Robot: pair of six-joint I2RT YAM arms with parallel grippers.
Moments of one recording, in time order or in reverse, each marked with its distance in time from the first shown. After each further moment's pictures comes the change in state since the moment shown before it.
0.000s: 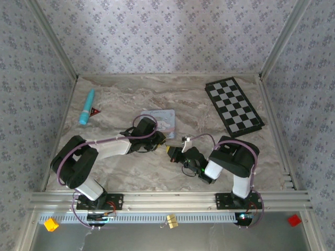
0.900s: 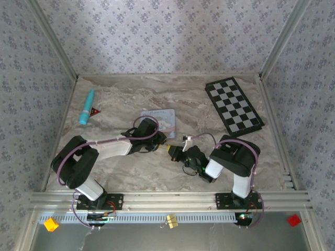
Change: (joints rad) left arm -0.026 0.000 0.000 0.016 -0.034 -0.055; right arm -0.041 -0.006 0.000 -0.002 -0.059 0.007
